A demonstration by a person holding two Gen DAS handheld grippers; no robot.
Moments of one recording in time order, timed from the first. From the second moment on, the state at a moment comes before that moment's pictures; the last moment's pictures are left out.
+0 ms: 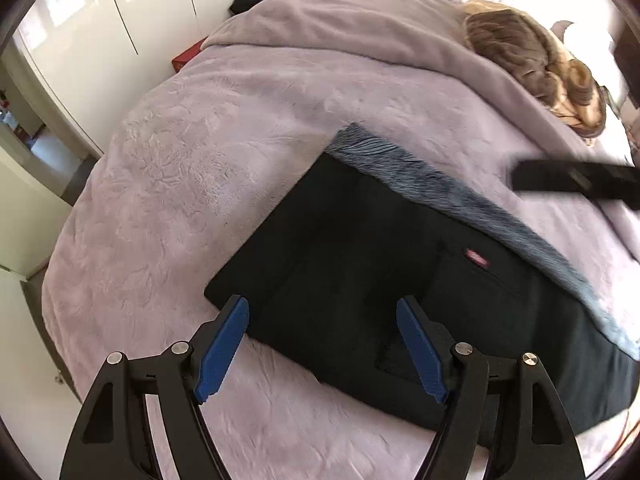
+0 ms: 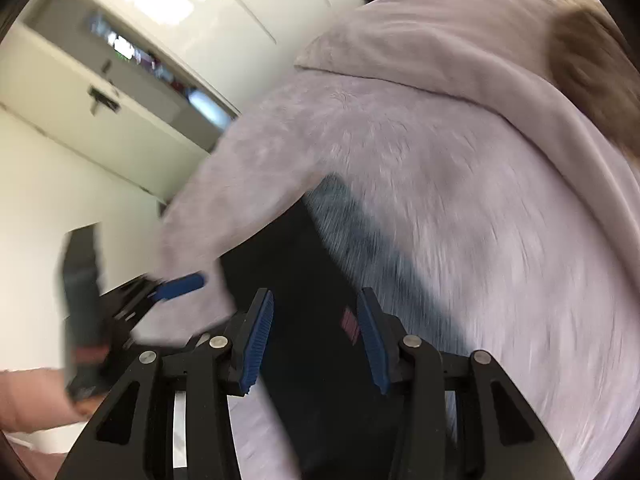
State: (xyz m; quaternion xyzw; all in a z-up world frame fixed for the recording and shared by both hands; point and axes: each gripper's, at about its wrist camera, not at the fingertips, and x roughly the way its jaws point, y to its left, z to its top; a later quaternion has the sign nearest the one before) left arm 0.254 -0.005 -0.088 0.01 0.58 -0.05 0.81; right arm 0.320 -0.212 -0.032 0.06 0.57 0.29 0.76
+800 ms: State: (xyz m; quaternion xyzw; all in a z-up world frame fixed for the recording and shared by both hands) left arm 0.238 0.002 -0.121 0.04 0.56 -0.05 0.83; right arm 0.395 -0.163 -0.117 0.01 0.63 0.27 0.73
